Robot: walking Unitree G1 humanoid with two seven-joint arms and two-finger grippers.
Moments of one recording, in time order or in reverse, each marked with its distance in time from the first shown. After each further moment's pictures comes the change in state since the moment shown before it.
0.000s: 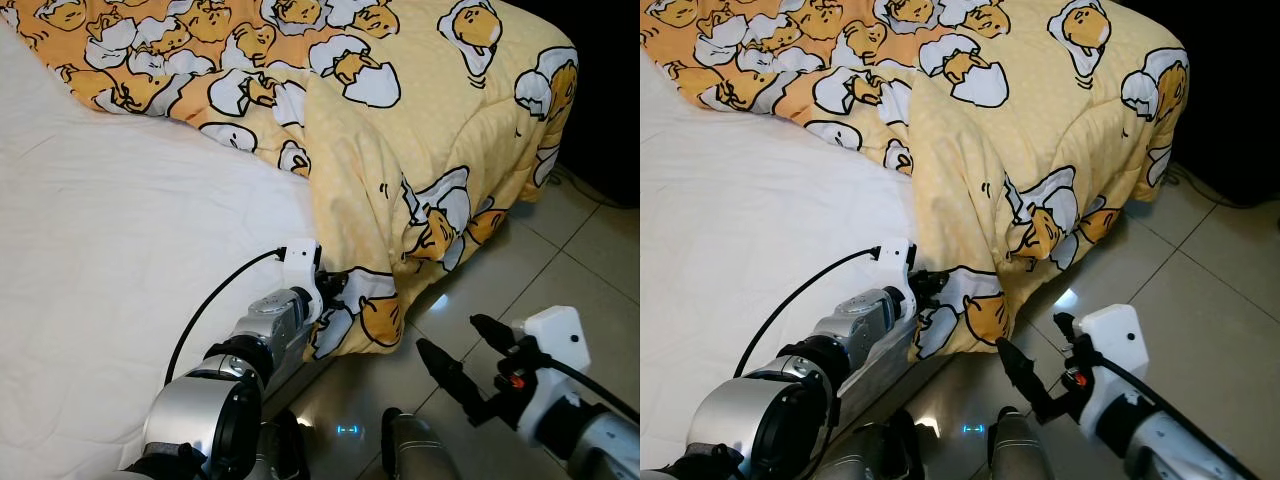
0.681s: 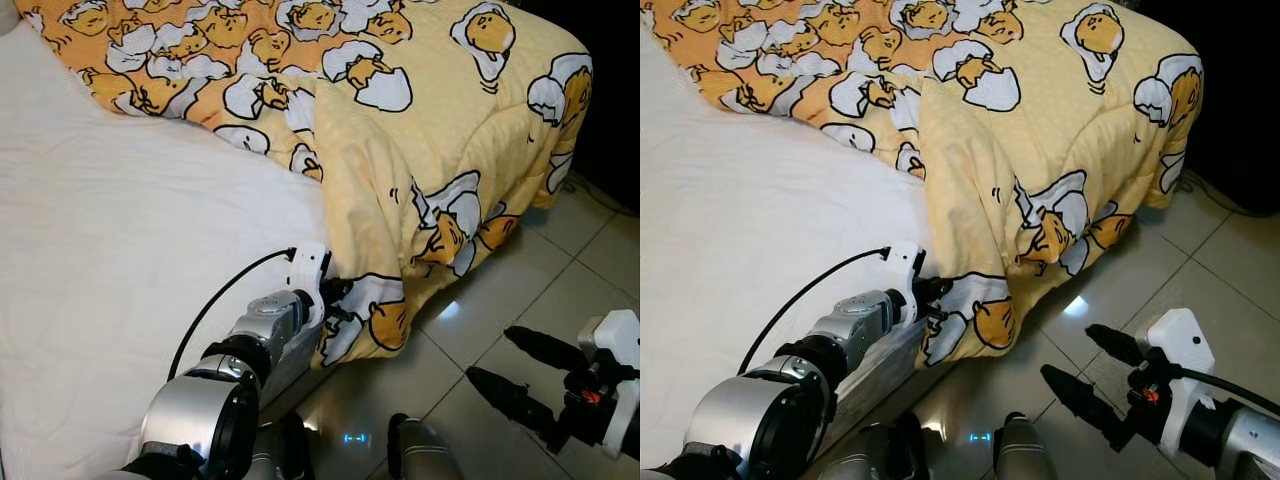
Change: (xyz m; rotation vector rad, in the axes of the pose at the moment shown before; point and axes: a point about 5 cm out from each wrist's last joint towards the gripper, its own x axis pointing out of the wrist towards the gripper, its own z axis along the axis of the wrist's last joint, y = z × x) left arm -0.003 -0.003 -0.004 0.110 0.056 -0.149; right arm -0.030 -0.047 -0.002 -0.051 0.080 0.185
